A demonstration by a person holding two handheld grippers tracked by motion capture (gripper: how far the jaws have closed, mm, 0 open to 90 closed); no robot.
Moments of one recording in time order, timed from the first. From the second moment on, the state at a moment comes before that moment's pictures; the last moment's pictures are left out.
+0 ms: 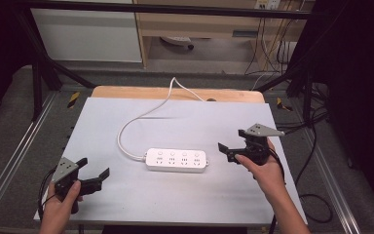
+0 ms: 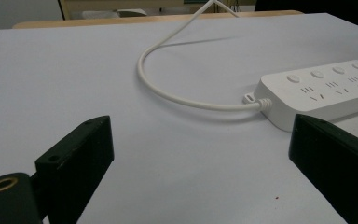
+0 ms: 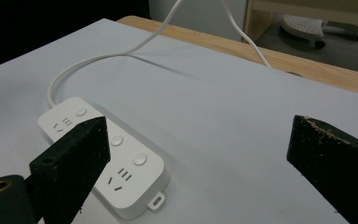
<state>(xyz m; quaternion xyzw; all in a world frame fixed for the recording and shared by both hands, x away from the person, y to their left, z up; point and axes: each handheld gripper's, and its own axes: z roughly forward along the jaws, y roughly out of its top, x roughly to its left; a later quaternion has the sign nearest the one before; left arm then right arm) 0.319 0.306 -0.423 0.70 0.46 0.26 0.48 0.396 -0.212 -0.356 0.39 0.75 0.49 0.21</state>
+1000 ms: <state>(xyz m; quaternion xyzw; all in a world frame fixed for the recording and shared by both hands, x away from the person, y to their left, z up) 0.318 0.304 -0.423 0.71 0.46 0.26 0.47 0.433 -0.149 -0.353 0.36 0.77 0.49 0.17</state>
